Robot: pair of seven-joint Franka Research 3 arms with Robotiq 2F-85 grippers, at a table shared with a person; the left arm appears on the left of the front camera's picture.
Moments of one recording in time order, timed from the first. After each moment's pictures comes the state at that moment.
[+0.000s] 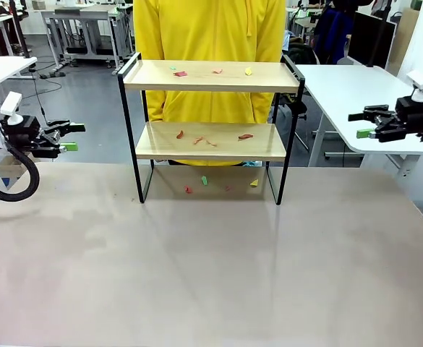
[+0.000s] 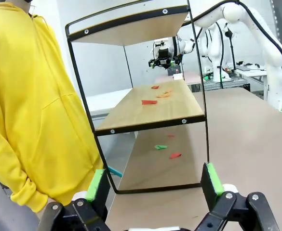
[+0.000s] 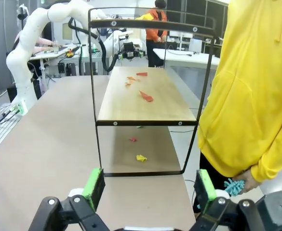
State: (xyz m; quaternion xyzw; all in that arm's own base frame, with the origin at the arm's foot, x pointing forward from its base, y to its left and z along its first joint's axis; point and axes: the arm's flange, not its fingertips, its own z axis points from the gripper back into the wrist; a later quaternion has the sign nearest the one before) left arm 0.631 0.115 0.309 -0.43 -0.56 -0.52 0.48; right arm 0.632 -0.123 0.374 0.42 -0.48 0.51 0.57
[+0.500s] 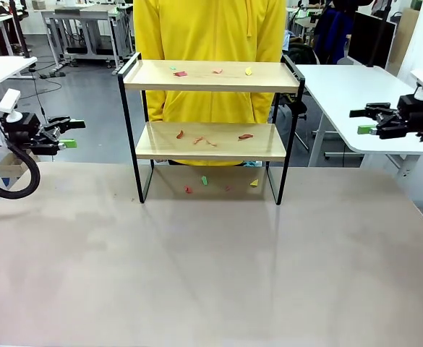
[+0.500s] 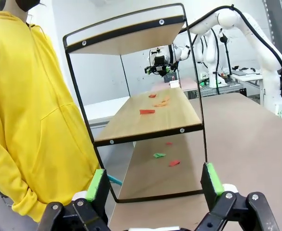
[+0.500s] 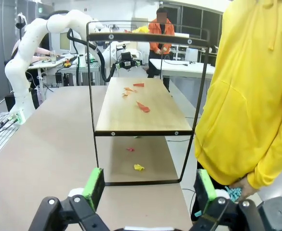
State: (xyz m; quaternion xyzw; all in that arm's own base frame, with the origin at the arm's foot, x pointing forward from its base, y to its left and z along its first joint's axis) left arm 0.634 0.114 0.316 -0.44 -0.57 -0.52 0.46; right arm 0.631 -0.125 0.378 0.43 -0.50 0.50 0.56
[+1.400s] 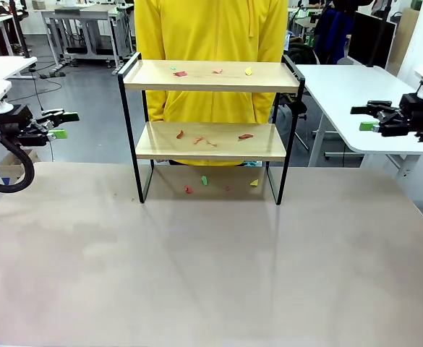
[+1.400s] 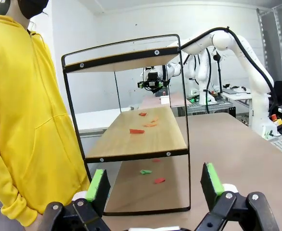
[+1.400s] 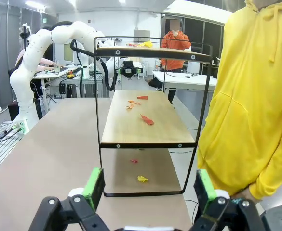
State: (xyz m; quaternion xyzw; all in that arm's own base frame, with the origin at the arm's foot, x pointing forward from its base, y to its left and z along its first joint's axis) left arm 0.624 0.119 0.339 -0.49 -0.55 -0.50 0.45; right arm 0.627 -0.124 0.380 0.45 -0.51 0.49 0.55
